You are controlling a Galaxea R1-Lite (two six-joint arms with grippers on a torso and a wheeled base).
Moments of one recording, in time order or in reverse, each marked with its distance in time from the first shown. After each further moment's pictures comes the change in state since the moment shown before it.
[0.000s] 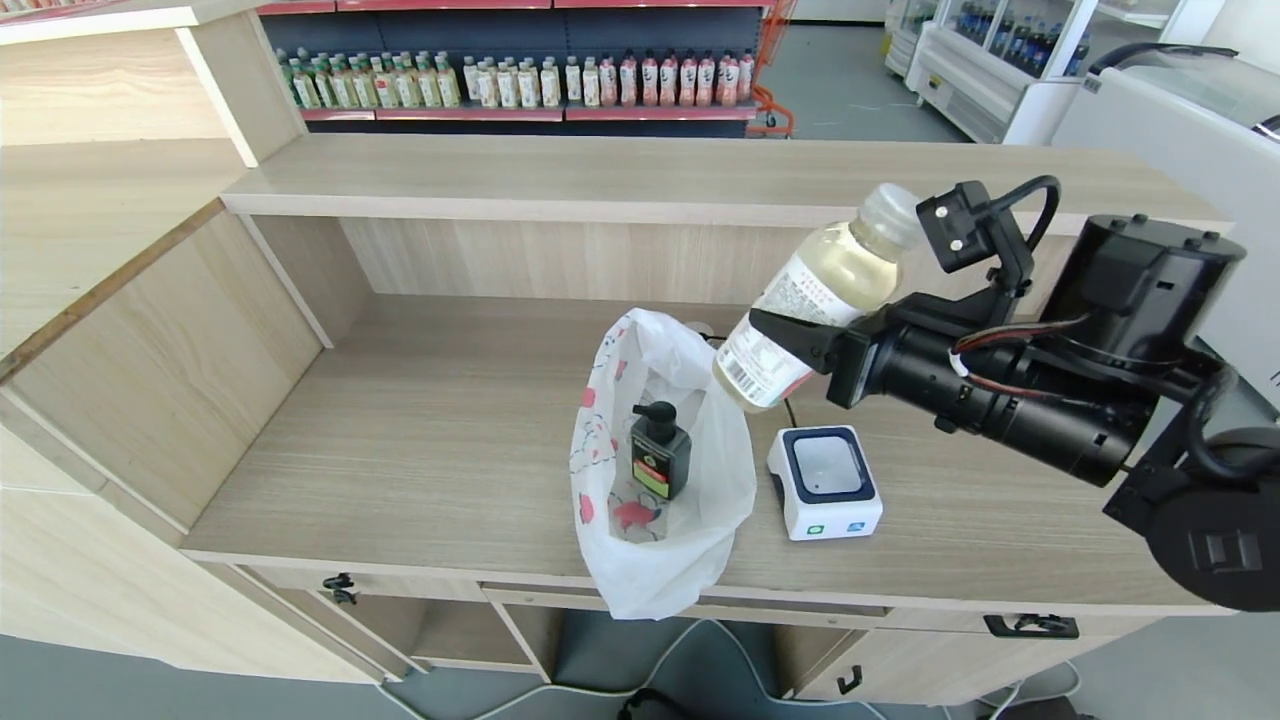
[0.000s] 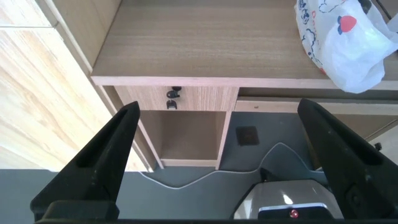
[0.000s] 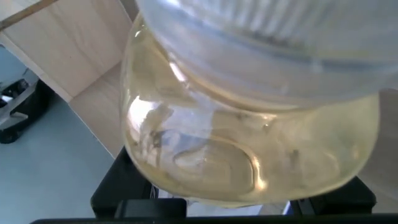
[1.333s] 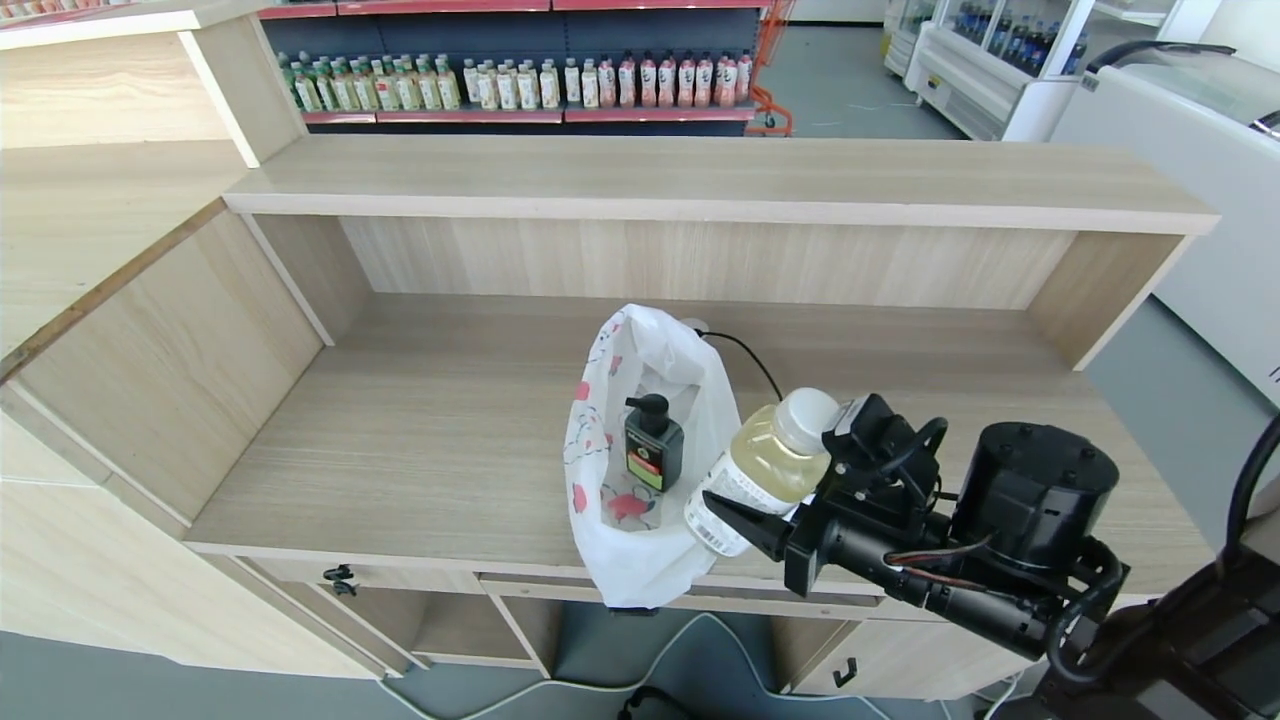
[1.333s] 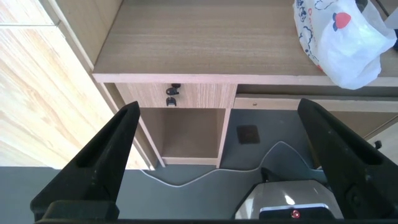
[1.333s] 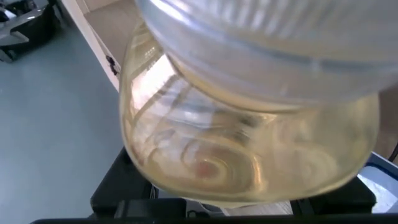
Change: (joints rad) left arm 0.001 0.000 0.000 0.000 0.000 -0.001; right arm 0.116 0.216 0.375 -0.483 0.023 -0.235
